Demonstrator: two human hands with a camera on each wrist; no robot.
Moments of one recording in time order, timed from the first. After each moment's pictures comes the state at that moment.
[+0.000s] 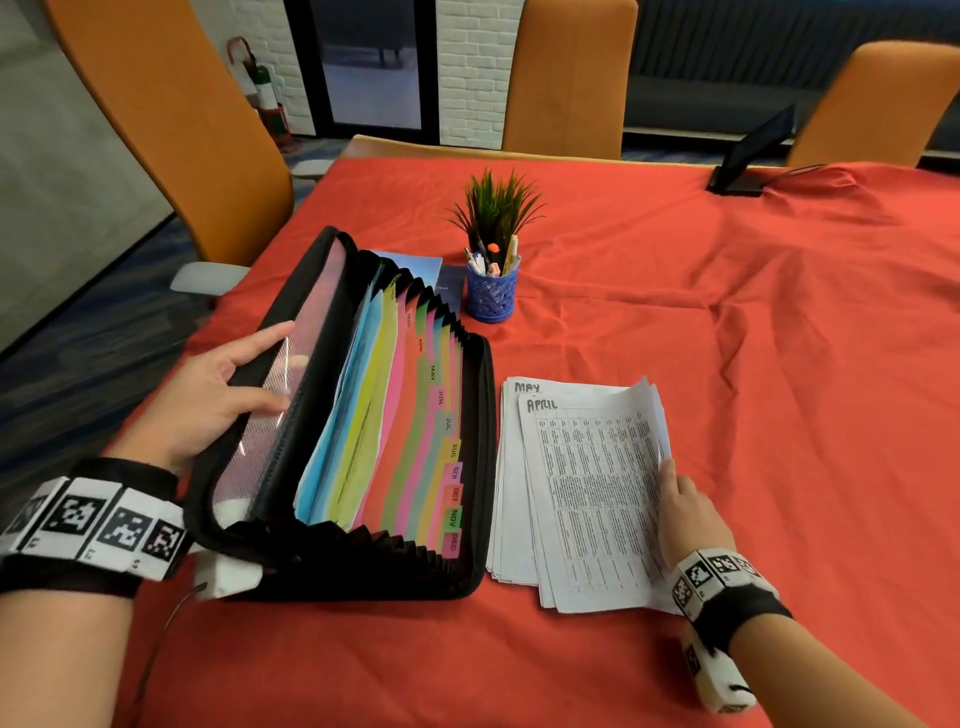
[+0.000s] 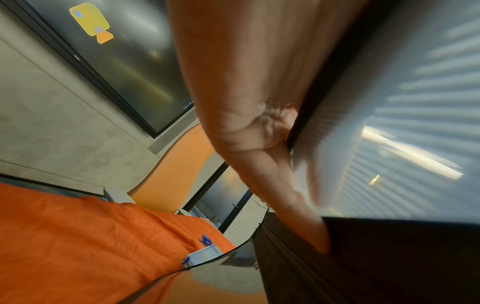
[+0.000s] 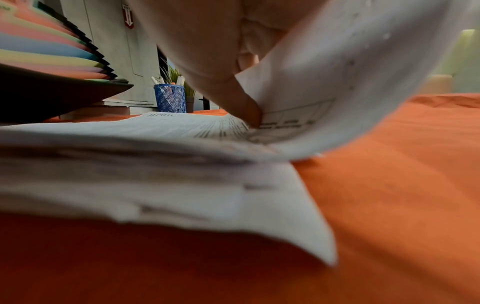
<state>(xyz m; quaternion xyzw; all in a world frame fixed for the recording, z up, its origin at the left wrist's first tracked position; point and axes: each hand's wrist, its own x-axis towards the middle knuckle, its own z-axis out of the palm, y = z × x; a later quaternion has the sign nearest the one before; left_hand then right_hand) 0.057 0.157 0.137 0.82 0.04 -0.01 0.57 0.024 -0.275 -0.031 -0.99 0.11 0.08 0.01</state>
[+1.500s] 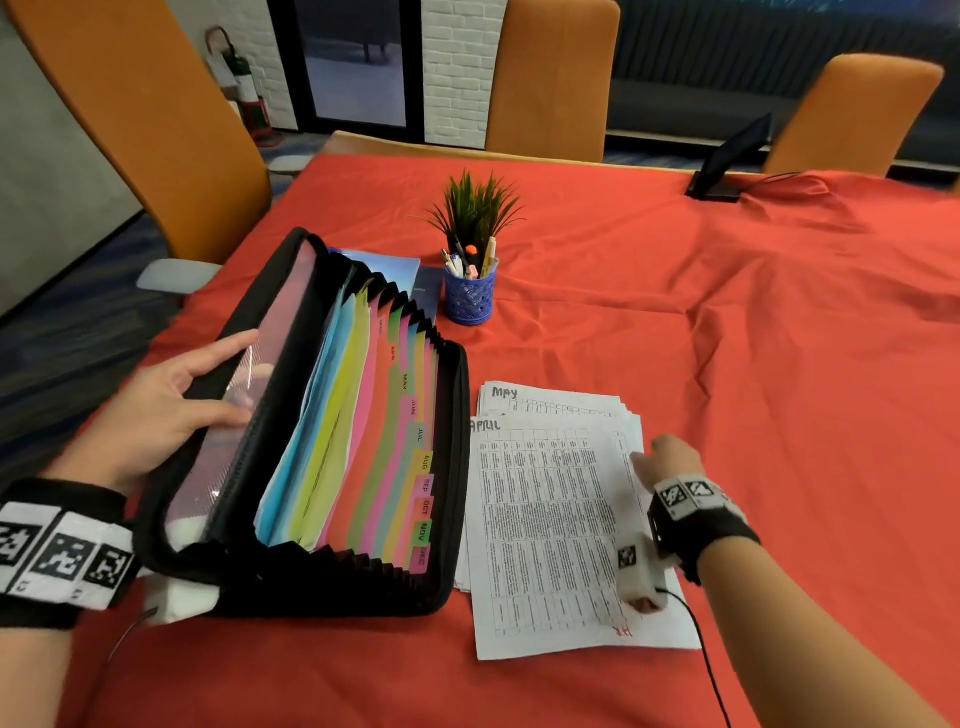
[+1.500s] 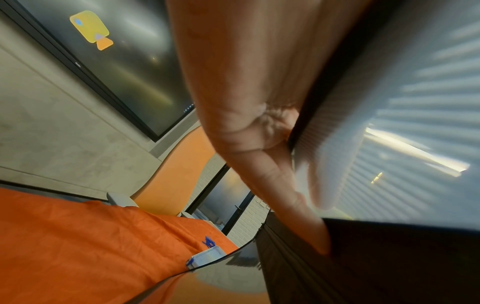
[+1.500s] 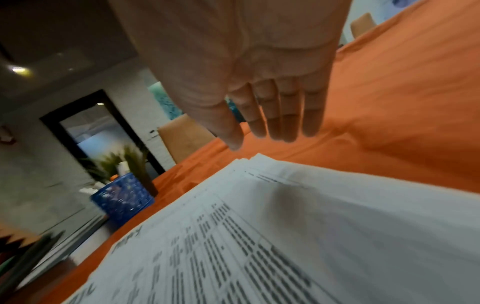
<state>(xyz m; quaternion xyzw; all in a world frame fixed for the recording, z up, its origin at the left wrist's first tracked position) 0.063 0.162 0.126 0.84 0.01 0.00 0.54 0.095 -0.292 0.005 -0.93 0.29 0.12 0.18</state>
